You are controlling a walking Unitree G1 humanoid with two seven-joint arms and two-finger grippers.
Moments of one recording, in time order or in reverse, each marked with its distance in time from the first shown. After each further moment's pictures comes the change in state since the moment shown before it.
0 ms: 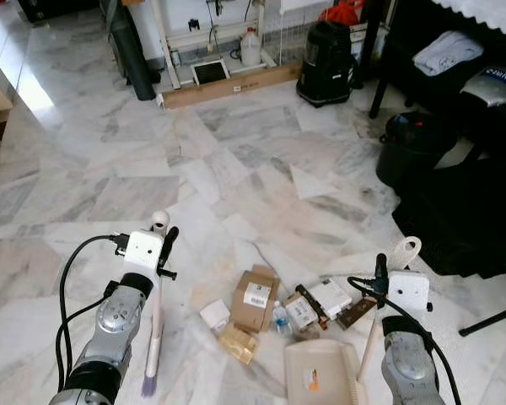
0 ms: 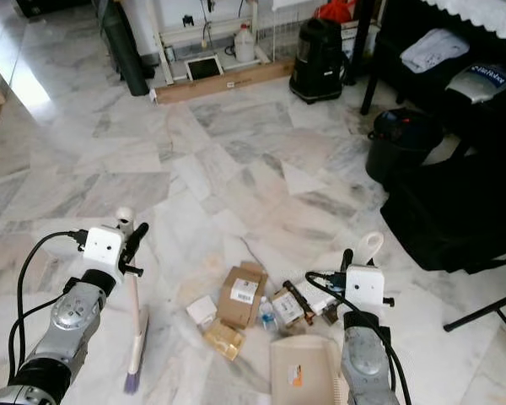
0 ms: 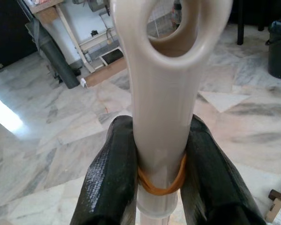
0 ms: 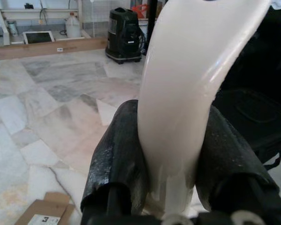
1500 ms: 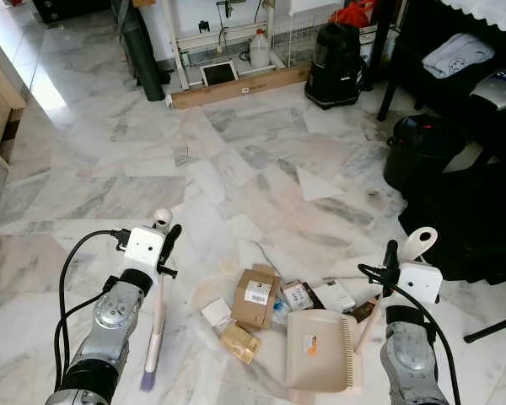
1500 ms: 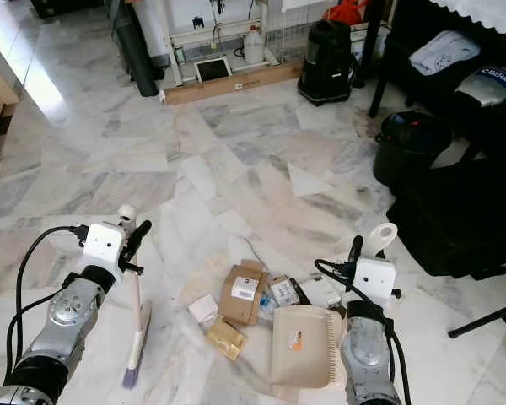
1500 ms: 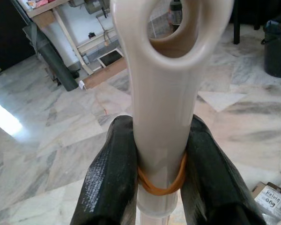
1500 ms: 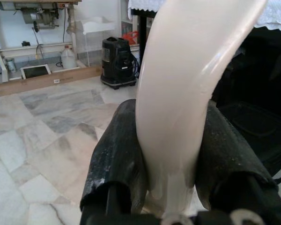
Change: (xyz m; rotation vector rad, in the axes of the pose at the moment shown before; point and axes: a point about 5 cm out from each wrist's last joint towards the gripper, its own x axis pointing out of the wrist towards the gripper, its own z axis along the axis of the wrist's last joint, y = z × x) left arm 0.004 0.001 0.005 0.011 0.000 -0.046; right arm 0.013 -0.001 0.014 0.087 -0.095 -0.065
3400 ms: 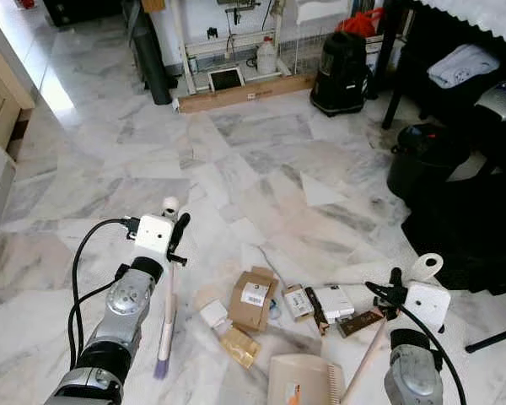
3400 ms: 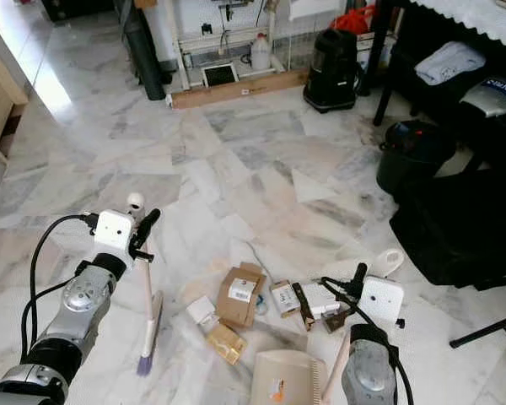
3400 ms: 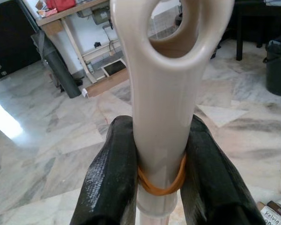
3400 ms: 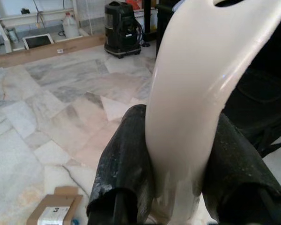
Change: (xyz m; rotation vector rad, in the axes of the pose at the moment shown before) left arm 0.016 -0.008 0.007 -0.033 -0.026 0.006; right arm -0.034 -0.008 -0.011 0.016 0.207 -0.032
